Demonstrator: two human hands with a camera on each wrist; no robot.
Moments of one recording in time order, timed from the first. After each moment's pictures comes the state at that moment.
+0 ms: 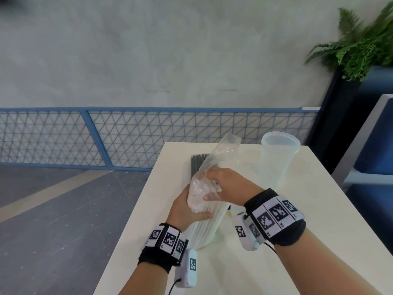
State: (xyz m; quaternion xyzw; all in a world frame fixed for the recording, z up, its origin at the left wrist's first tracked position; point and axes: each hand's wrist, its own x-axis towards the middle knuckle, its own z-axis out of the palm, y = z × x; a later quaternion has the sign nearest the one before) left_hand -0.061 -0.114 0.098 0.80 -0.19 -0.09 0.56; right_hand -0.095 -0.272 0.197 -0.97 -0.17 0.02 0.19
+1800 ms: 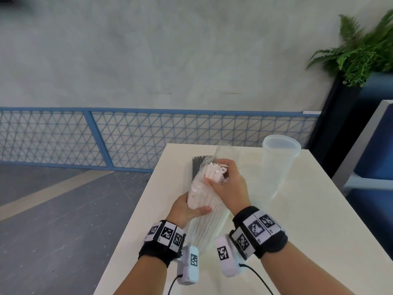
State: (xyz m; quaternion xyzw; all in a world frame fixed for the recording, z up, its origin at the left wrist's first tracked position) left_hand -0.060 -0.112 0.096 0.74 -0.15 -0.17 0.64; right_hand -0.098 -0.251 0.163 -0.83 0.09 -0.22 0.51
